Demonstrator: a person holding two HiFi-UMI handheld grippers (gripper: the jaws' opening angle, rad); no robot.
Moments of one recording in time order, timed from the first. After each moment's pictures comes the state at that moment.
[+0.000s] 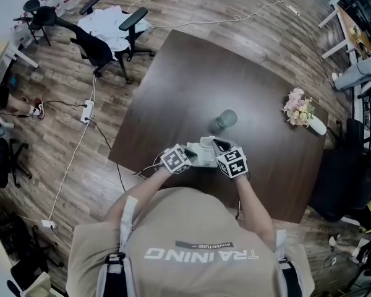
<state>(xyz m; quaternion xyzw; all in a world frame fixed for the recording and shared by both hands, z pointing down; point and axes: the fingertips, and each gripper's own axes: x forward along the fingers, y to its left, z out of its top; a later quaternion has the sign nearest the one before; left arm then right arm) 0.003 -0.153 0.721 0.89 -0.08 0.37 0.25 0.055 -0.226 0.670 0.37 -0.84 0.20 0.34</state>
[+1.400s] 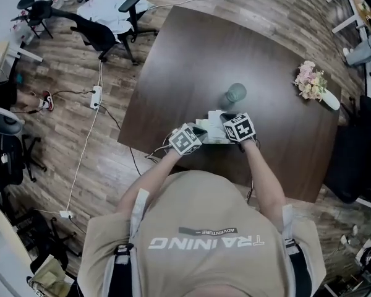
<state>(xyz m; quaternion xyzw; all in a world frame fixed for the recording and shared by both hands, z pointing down) -0.008 -0.160 0.724 0.89 -0.11 0.37 0.23 0.047 -0.240 0.729 0.34 -0.81 0.29 0.38</state>
